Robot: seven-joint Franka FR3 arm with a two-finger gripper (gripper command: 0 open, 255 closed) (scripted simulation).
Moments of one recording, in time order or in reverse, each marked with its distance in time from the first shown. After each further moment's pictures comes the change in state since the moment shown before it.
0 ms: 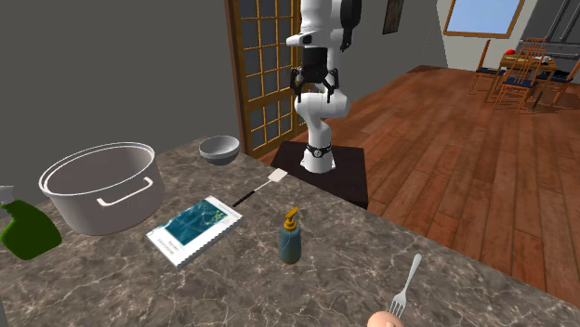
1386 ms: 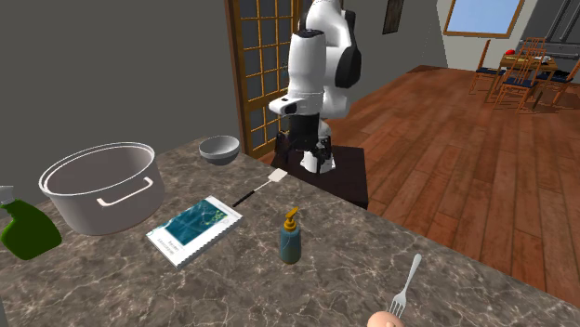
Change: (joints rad) arm -0.028 0.692 0.052 0.261 -0.024 0.413 0.145
